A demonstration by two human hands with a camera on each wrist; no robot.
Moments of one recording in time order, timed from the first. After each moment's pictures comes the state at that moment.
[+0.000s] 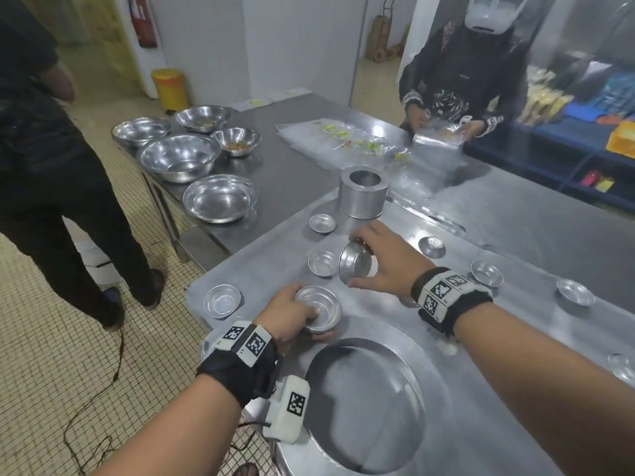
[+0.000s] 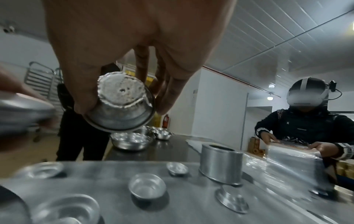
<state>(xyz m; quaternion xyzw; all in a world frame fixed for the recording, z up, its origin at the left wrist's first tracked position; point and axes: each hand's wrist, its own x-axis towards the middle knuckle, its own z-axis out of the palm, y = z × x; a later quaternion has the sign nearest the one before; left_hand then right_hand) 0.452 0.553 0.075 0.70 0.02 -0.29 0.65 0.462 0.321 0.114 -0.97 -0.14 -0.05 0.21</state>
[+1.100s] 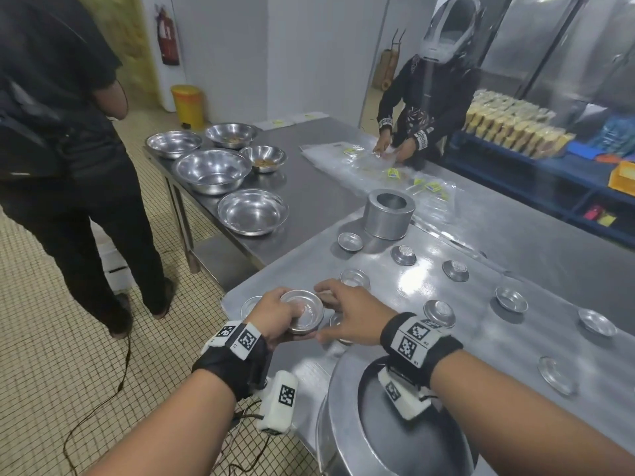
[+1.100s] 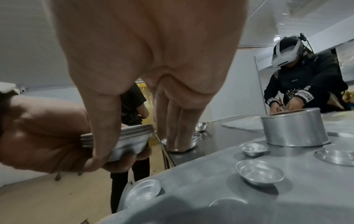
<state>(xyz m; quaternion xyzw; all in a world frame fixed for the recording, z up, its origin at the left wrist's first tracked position) 0.490 0.645 0.071 0.63 0.09 -0.28 0.72 0.459 0.467 0.090 -0.92 -0.07 0.14 0.35</state>
